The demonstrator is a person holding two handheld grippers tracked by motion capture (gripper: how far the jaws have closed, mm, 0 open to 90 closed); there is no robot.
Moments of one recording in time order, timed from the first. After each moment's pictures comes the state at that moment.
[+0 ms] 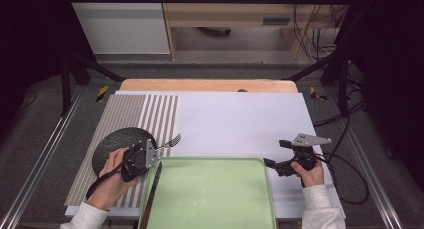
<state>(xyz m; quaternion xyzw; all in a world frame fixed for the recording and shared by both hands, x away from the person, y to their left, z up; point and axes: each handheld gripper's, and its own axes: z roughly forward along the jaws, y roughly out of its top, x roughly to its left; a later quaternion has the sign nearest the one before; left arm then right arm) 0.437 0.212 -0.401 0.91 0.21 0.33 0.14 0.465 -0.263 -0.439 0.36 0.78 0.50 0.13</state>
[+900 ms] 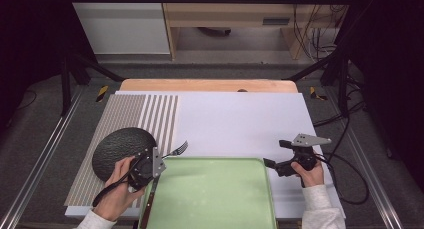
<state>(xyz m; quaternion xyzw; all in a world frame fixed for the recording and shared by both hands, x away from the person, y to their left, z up) 0.412 0.189 -0.398 0.91 0.22 0.31 0.15 0.464 -0.262 -0.439 0.36 0.78 0.50 0.13</state>
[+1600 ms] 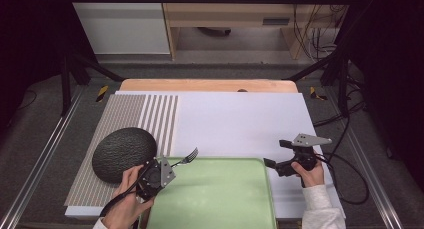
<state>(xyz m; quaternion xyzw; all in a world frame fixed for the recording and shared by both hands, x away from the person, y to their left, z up) 0.386 0.163 -0.393 0.91 0.23 0.28 0.18 0.464 -0.263 -0.439 0.35 0.78 0.50 0.13</state>
